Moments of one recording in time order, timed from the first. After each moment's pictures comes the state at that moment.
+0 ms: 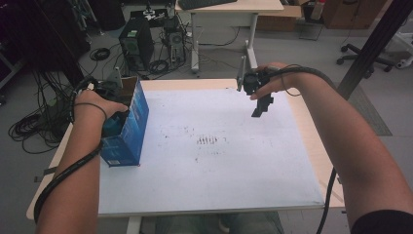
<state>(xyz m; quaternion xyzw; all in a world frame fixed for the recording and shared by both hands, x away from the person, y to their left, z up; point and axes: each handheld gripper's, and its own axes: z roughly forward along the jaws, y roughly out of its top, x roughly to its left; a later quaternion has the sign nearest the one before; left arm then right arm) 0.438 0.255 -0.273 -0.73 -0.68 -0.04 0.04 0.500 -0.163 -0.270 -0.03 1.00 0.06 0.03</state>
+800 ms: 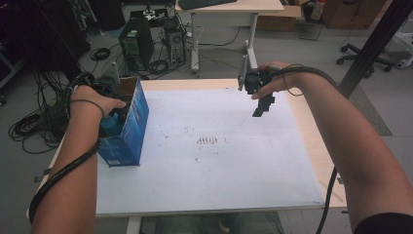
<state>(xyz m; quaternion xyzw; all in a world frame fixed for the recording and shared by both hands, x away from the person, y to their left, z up) 0.433 0.255 -0.256 -0.73 -0.68 -0.06 0.03 0.496 -0.165 -0.266 -0.03 1.00 0.06 0.04</state>
